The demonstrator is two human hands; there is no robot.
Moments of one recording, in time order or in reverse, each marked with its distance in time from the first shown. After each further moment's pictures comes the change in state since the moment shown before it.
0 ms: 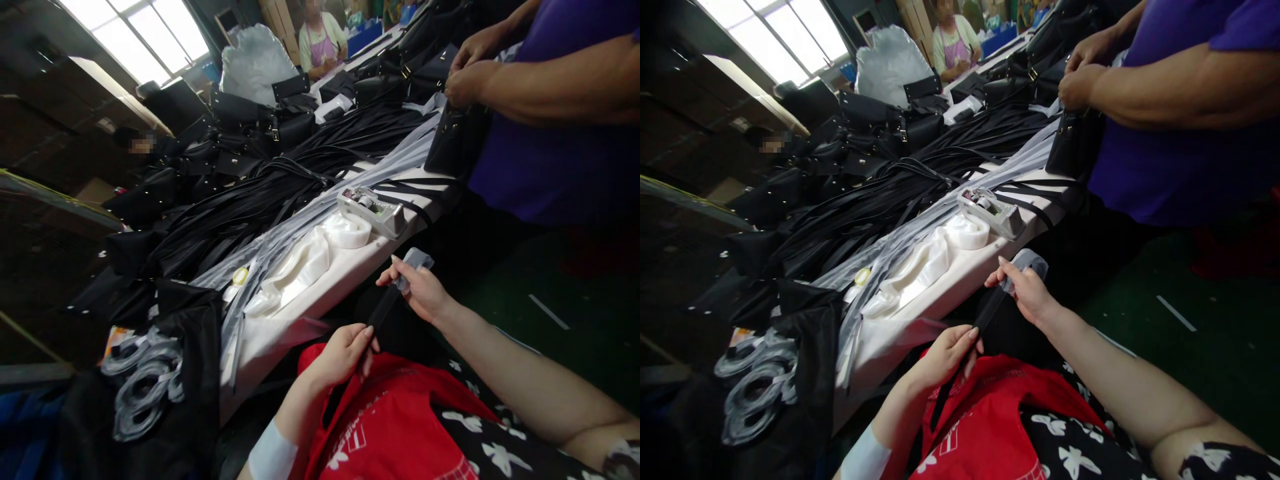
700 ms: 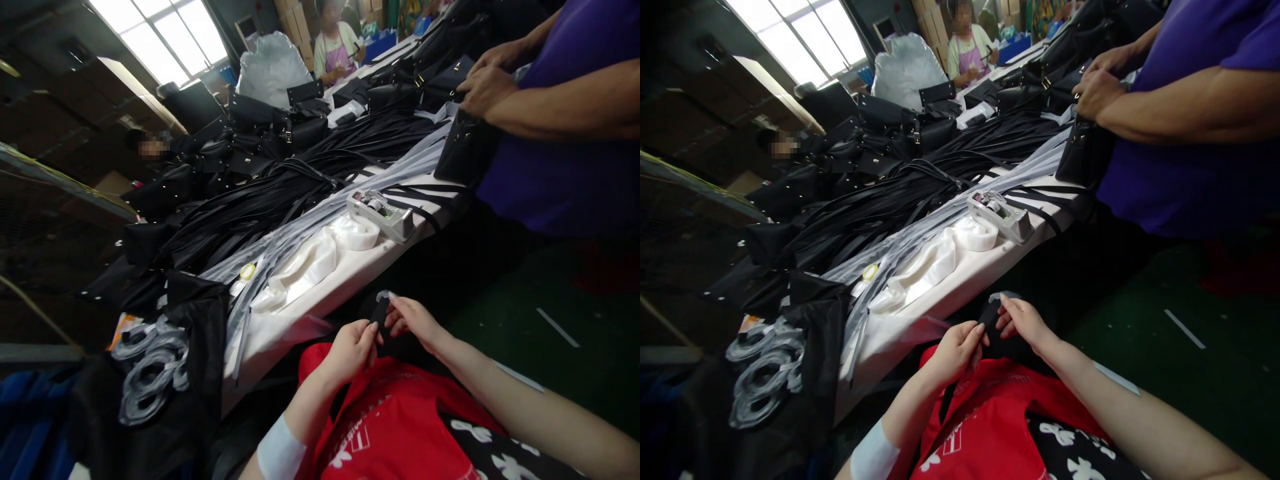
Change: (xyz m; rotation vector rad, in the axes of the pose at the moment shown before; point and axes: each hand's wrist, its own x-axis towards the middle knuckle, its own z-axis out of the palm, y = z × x) left_hand 0.007 -0.007 0.010 0.063 0.216 0.057; right_hand -0.027 0.057 -0.026 -0.470 -0.068 0.297
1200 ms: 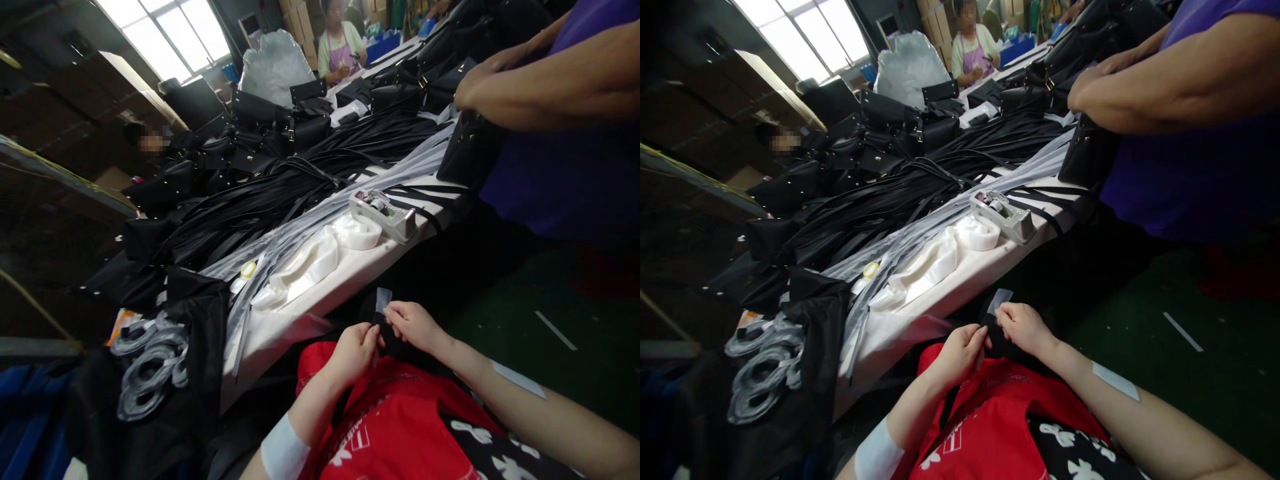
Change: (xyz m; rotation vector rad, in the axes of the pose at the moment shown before) left_hand 0.002 -0.010 0.006 0.049 0.047 -0.054; right_hand -0.004 -0.005 0.003 -0.557 -0.043 -0.253
